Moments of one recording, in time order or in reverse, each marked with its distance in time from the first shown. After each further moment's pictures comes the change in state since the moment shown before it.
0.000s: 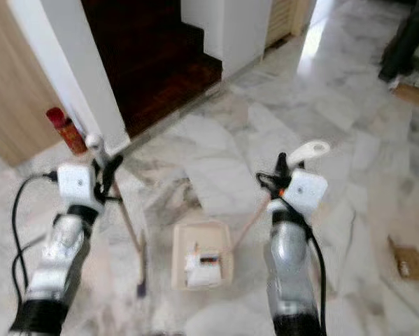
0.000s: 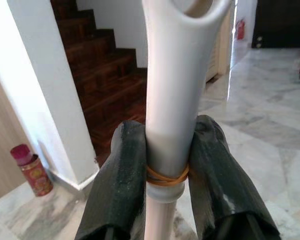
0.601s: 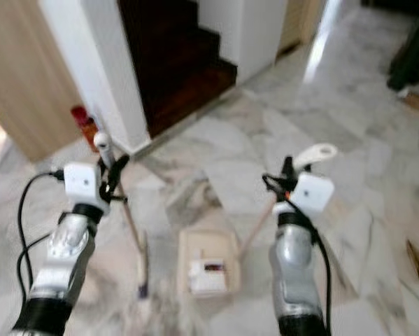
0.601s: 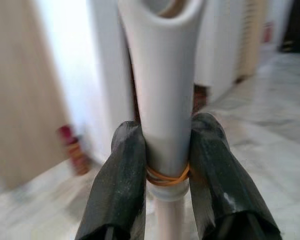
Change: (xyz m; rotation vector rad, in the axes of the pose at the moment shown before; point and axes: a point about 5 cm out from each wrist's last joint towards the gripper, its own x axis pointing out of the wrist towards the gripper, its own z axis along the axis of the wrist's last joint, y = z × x) left arm -0.003 0.005 -0.002 -0.003 0.012 0.013; right arm 0.001 0.006 0.001 -0.037 -0.012 0.027
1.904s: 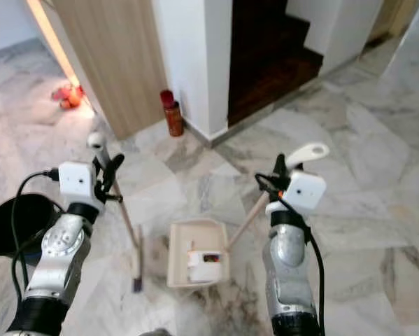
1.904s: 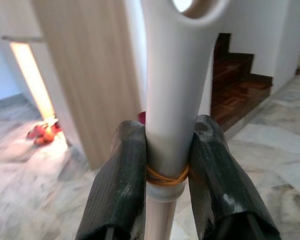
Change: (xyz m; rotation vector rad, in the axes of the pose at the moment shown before) left arm 0.004 -0.005 0.004 0.009 -0.011 -0.016; right arm 0.000 -0.002 0.001 0.040 -0.002 -0.008
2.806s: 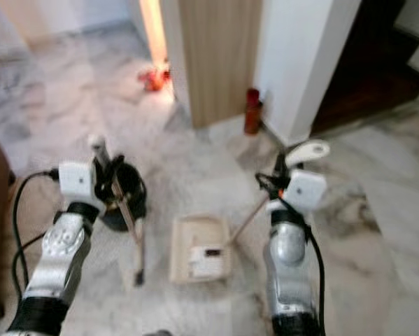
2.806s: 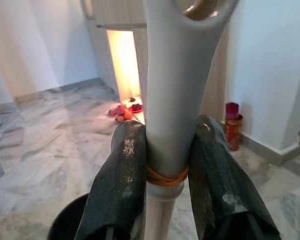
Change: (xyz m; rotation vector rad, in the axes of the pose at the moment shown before) left arm 0.000 0.002 -0.001 0.001 0.003 0.006; right arm 0.000 0.001 0.001 0.010 -0.004 0.002
